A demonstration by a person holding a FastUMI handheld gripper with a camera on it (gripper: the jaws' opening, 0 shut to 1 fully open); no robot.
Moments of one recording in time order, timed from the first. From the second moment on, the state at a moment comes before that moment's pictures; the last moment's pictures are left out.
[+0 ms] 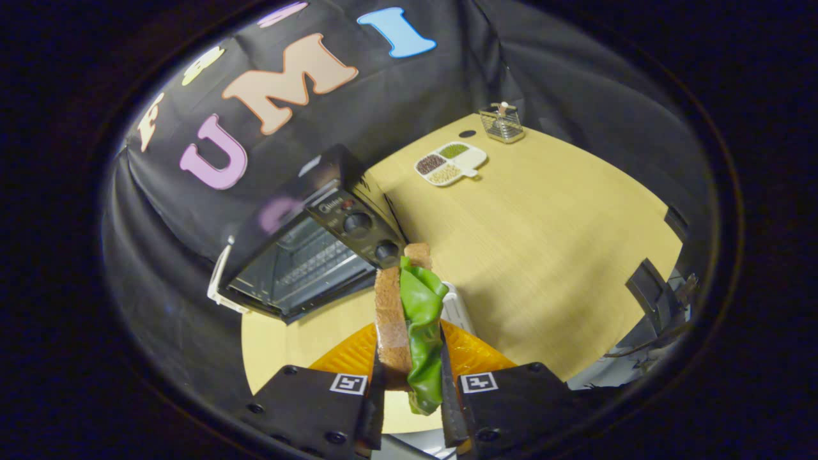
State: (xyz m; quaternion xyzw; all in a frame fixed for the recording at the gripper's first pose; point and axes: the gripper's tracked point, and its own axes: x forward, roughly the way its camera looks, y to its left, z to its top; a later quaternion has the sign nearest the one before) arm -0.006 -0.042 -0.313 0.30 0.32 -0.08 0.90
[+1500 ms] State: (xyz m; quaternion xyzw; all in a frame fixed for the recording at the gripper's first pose) arm 0.124 0.153 -0.302 0.62 0.14 -0.07 0.77
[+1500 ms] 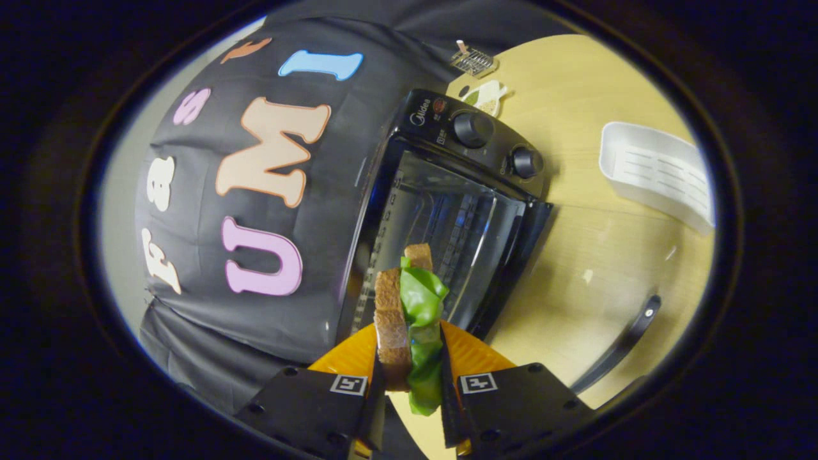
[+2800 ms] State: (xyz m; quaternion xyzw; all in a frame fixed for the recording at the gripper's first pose) arm 0.239 0.130 -0.340 0.62 0.05 -0.08 0.78
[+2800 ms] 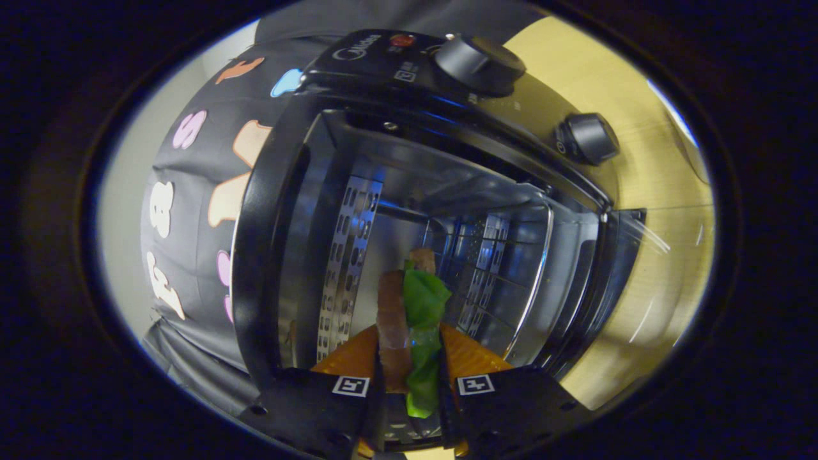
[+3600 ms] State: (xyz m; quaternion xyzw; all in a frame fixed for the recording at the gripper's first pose) arm 0.196 0.114 -0.338 0.41 0.12 -0.16 0.89
